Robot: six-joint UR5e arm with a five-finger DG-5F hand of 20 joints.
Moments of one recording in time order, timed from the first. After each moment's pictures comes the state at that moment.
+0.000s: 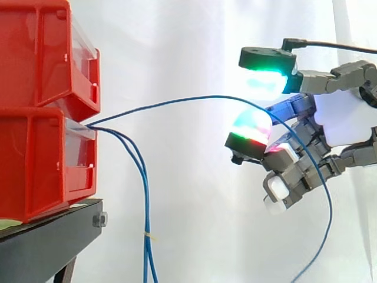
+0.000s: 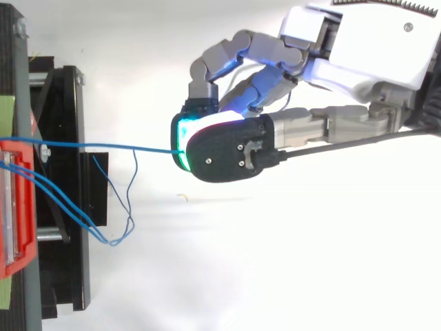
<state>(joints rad) 0.14 -2.14 -1.22 -3.10 -1.14 -0.14</state>
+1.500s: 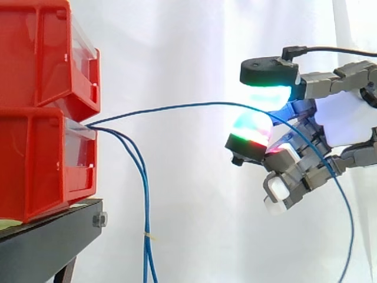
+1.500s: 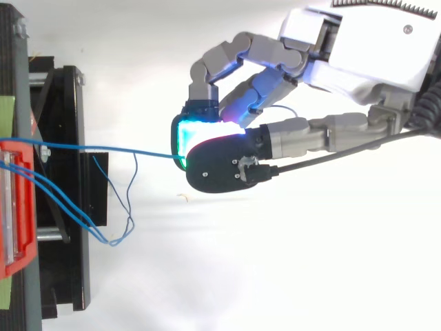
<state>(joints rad) 0.14 -2.14 -1.22 -3.10 -1.14 -0.14</state>
